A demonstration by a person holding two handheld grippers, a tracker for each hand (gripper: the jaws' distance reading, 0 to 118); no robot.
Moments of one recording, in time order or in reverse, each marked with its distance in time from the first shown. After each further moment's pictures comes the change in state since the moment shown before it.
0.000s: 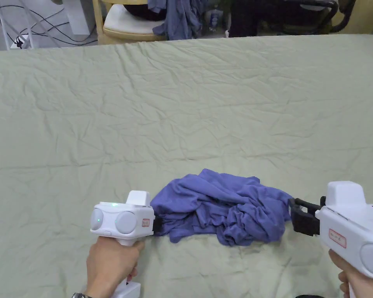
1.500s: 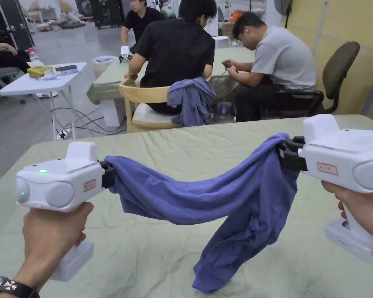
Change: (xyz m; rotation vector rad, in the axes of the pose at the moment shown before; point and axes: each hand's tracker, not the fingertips) left arm -0.015 0.081 0.342 0.682 0.246 -0.136; right arm -0.004 0.164 0.144 0.472 0.189 0.279
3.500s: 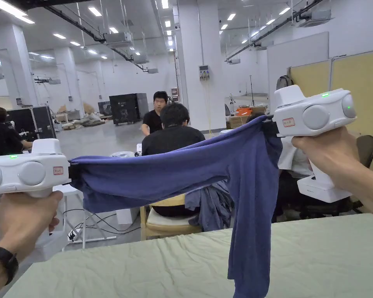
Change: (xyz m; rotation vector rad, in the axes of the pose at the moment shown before) left arm -0.129 0.231 -0.112 0.165 0.197 0.104; right arm 0.054 0.273 -0.190 0.148 -0.122 -0.011
